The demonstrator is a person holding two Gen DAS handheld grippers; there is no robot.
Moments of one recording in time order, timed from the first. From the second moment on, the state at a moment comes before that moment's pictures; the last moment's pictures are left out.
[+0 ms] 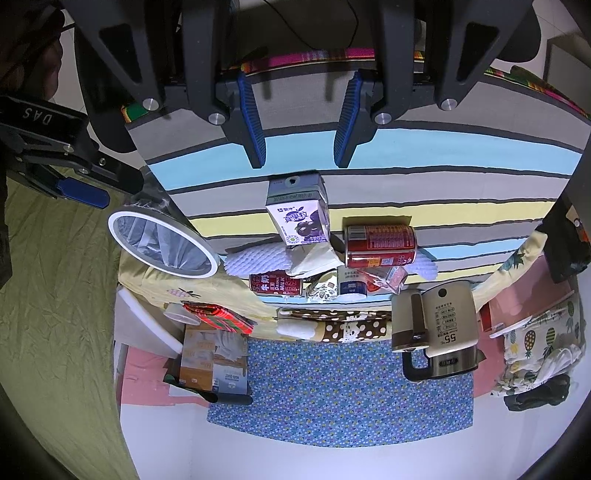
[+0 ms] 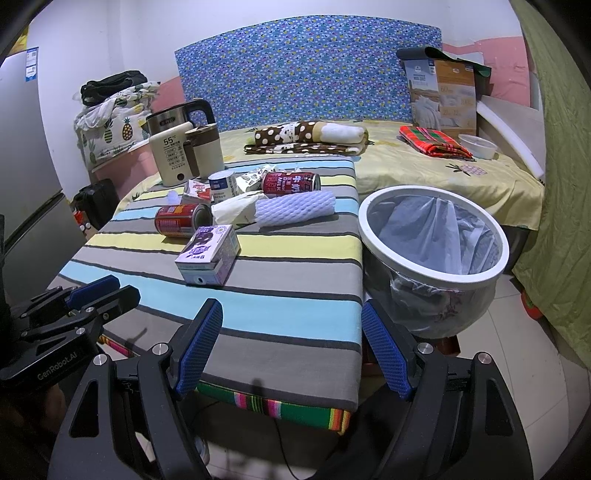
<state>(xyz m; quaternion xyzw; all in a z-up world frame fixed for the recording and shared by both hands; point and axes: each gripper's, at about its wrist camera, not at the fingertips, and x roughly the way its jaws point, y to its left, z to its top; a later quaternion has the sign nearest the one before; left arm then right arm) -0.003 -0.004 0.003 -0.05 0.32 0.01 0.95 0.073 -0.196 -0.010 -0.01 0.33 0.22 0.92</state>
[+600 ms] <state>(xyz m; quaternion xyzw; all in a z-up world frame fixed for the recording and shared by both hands) -0.005 -0.006 0.006 -0.05 0.32 0.01 0.95 0.073 -0.196 -0.010 -0.01 0.33 0.22 0.92</state>
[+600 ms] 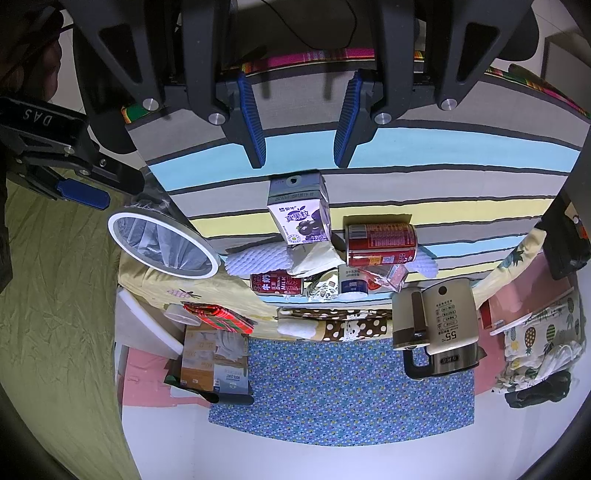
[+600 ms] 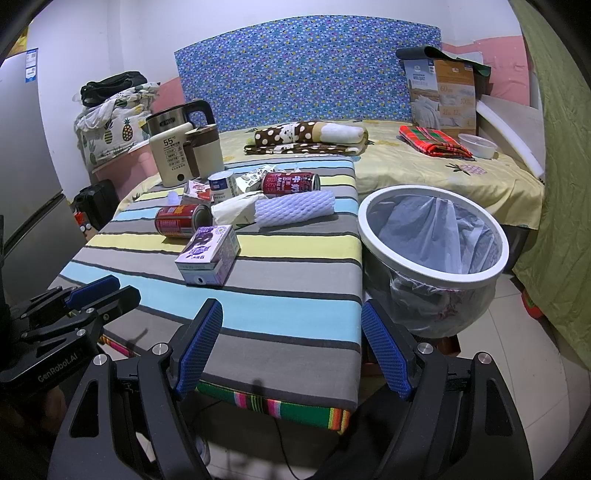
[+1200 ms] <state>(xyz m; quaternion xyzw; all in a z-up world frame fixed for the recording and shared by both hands) -0.004 -0.009 0.005 -0.05 0.32 0.01 0.94 0.074 -0.197 -0.011 -0.01 0.33 0.22 0.92</state>
